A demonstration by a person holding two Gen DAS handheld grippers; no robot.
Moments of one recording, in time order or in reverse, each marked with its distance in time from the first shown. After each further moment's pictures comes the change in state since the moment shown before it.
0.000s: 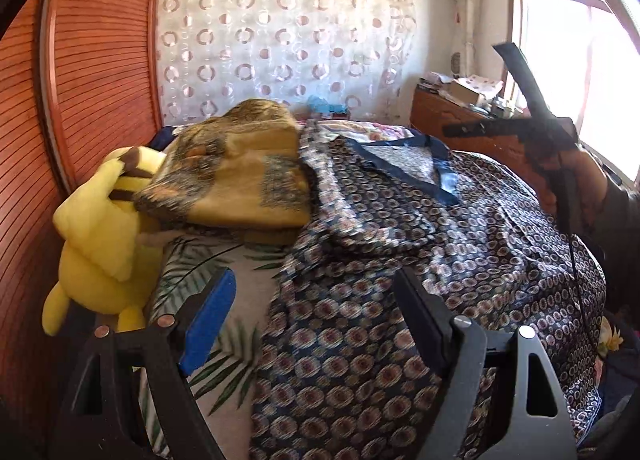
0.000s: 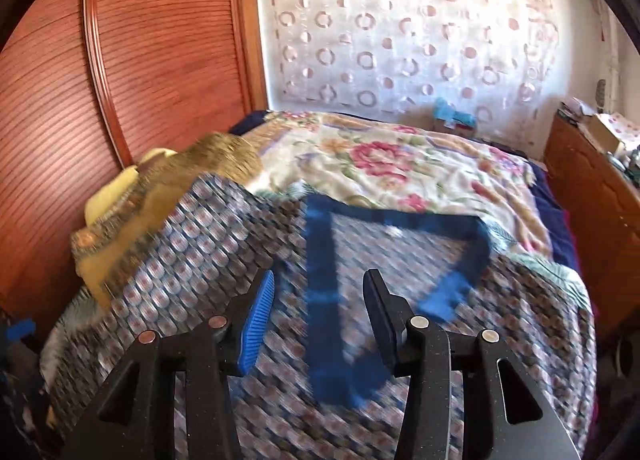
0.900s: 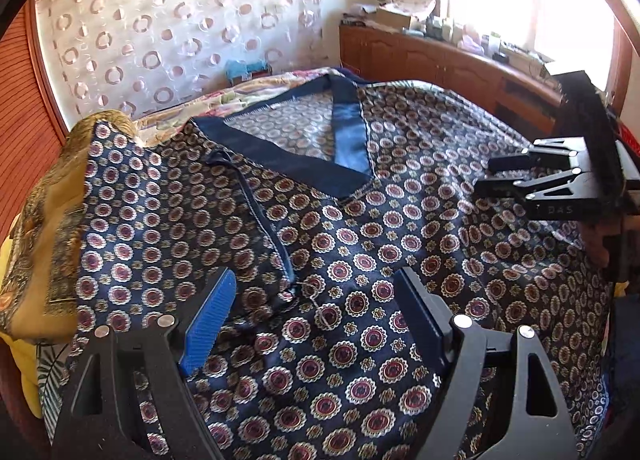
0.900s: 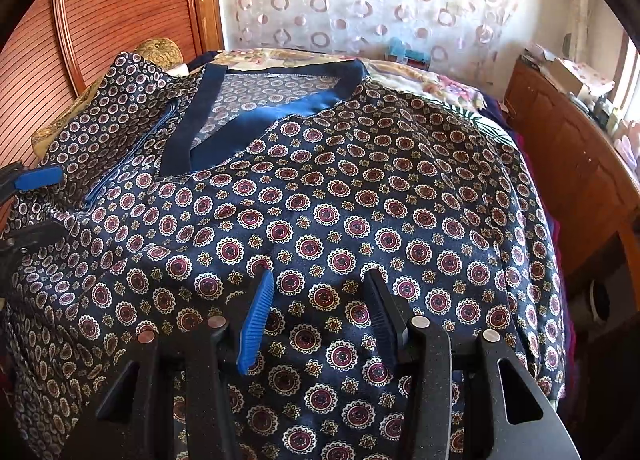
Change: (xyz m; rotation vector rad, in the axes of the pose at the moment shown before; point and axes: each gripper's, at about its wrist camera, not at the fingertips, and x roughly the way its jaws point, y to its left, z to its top) left arm 0.123 -0.141 0.040 0.256 0.201 -0.126; right arm -0.064 -0.082 -0.108 0.031 0.172 -0.100
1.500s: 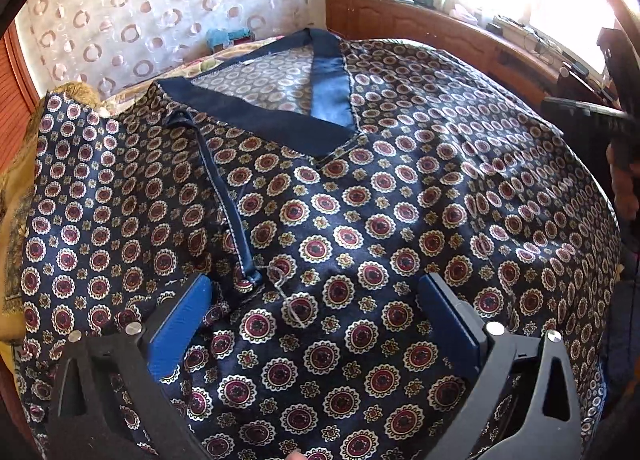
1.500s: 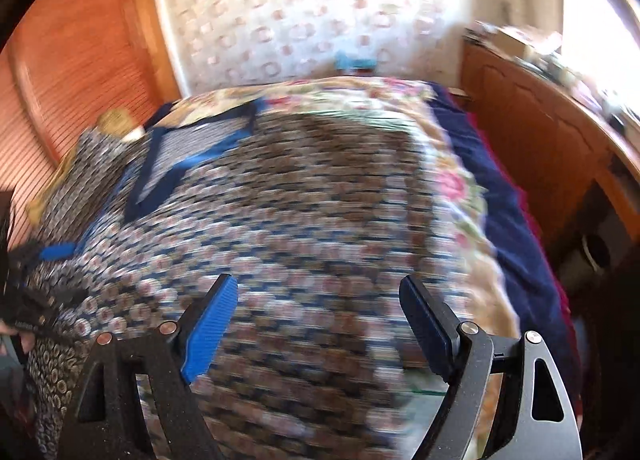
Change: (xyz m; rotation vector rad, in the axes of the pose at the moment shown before) left arm 0.038 -0.008 -0.001 0.019 0.122 -0.052; right arm -0.060 -0.113 -0.037 0.275 -0.087 -0.063
